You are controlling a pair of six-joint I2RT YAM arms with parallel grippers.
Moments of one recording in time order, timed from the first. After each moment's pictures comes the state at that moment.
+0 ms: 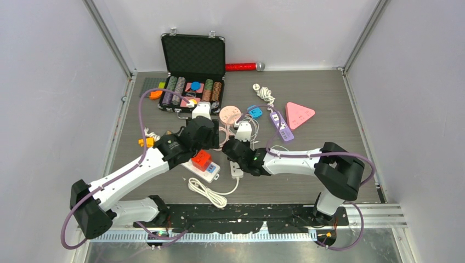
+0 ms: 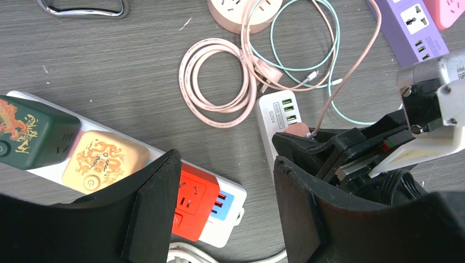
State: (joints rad) left arm -0.84 1.15 1.00 -0.56 -0.45 -0.54; right arm 1.09 1.66 0.92 -0.04 0.62 0.76
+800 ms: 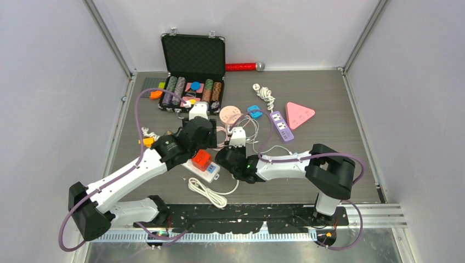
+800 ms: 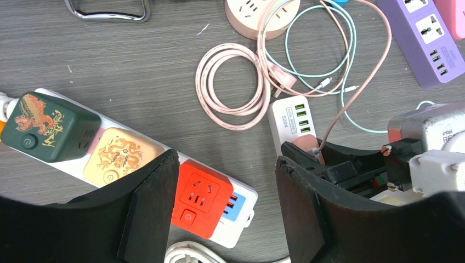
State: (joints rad) left arm -0.84 1.13 1.00 -0.59 -0.51 -0.54; right arm 1.18 1.73 0.94 -0.03 0.81 0.74
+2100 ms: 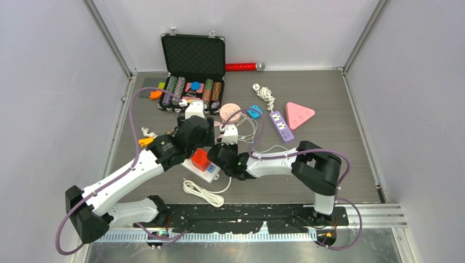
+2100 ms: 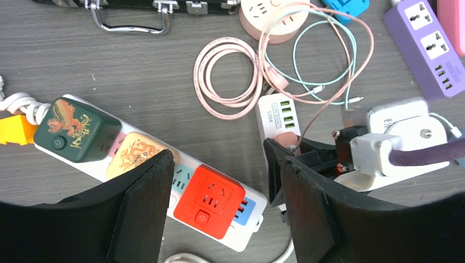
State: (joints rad) left arm -0.83 1.10 1.01 -0.61 -0.54 -0.52; right arm 1.17 1.86 1.04 0.01 0.82 0.73
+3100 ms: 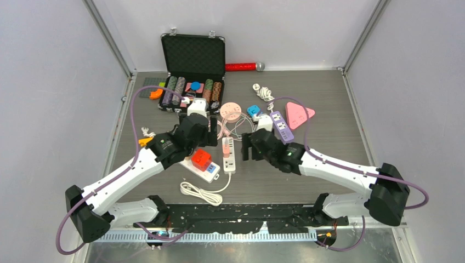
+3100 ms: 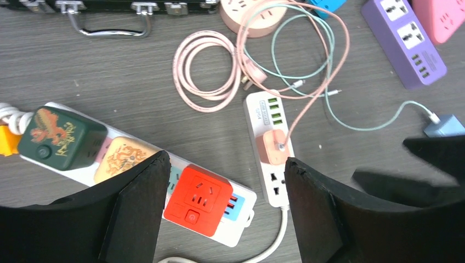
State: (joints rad) left arm -0.82 1.11 1.05 -0.62 -0.50 -0.50; right arm 1.01 1.28 0.88 -0.31 0.40 0.58
